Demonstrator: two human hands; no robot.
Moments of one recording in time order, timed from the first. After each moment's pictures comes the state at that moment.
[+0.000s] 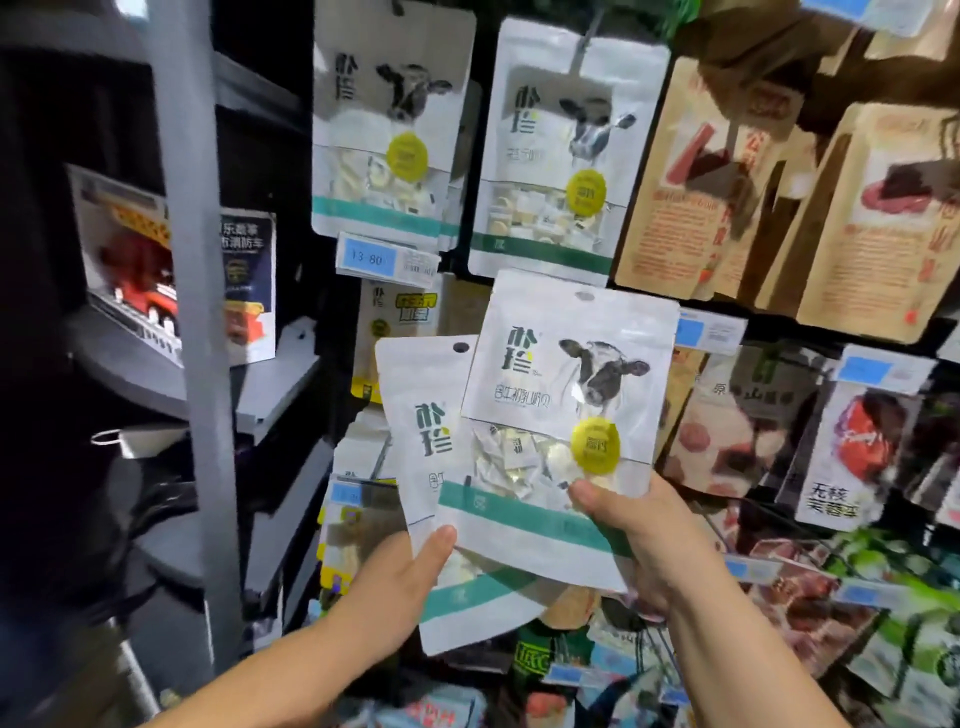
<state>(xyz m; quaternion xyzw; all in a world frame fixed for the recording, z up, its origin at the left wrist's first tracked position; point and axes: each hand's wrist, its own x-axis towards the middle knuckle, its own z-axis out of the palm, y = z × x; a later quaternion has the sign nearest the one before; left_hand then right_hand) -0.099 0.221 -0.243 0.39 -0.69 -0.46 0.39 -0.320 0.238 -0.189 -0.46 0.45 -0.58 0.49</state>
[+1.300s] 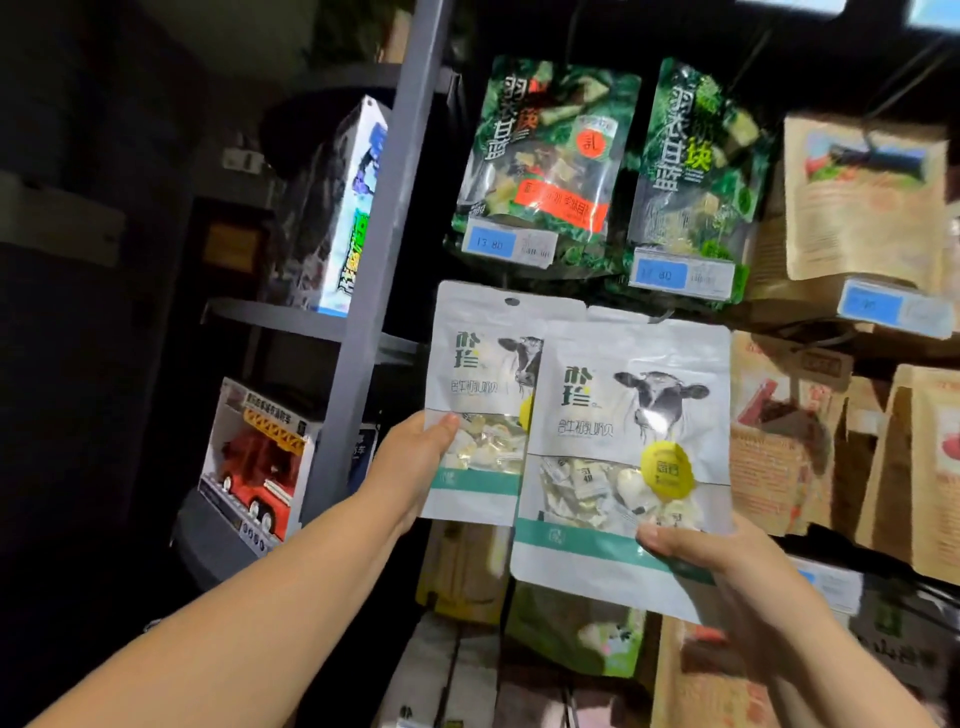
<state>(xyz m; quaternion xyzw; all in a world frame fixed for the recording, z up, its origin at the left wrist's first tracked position) -0.006 0.092 -0.025 0.33 -0.48 -0.49 0.65 -0.267 0.179 -0.032 -0.58 0.44 -0.57 0.37</state>
